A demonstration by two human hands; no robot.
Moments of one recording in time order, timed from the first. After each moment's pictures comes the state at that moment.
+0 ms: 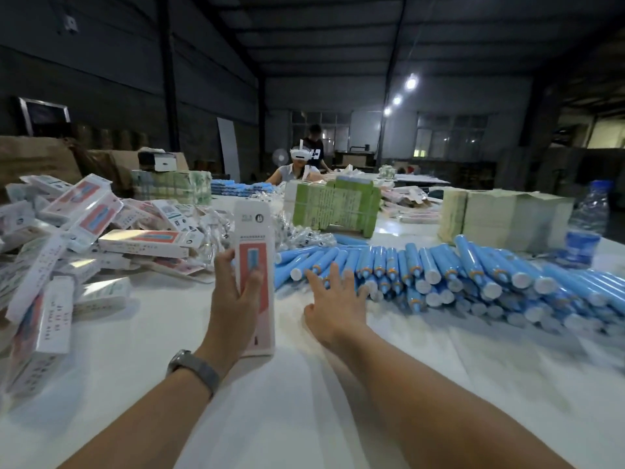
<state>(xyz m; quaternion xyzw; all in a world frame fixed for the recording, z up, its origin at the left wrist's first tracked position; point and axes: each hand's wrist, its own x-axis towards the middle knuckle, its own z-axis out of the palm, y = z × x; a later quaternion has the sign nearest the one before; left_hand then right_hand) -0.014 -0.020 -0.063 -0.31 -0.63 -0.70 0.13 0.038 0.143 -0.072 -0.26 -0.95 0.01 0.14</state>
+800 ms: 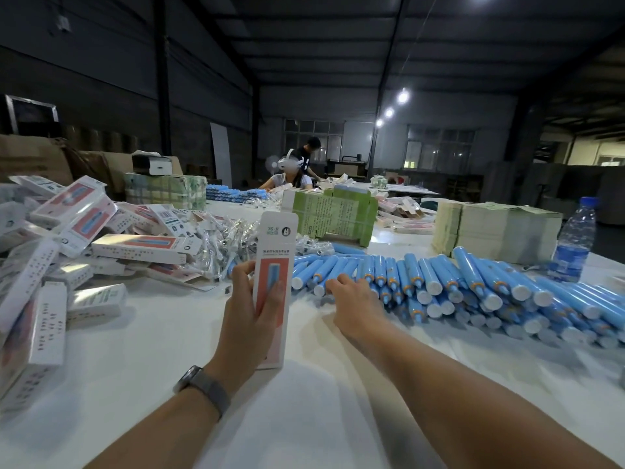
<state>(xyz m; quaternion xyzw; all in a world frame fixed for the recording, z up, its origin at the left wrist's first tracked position) 0.002 -0.019 -0.058 -0.36 -0.63 -0.68 0.14 0.048 0.172 -0.049 -0.22 -0.96 -0.03 0.17</state>
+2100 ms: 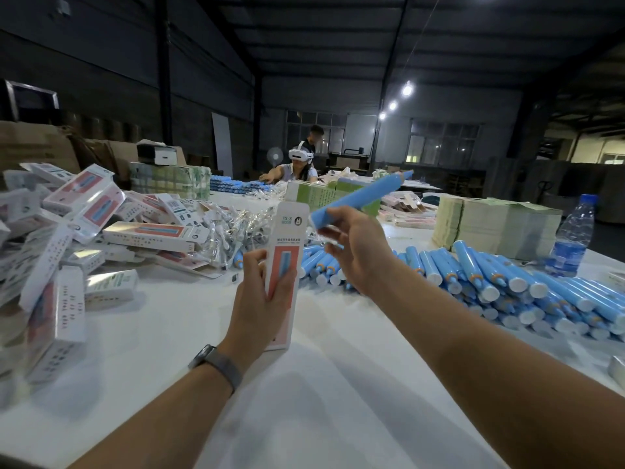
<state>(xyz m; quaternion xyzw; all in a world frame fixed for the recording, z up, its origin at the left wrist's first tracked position) -0.003 -0.016 -0.059 -0.36 -0.63 -0.67 0.15 0.078 0.099 0.056 -0.10 -0.59 0.73 0.31</state>
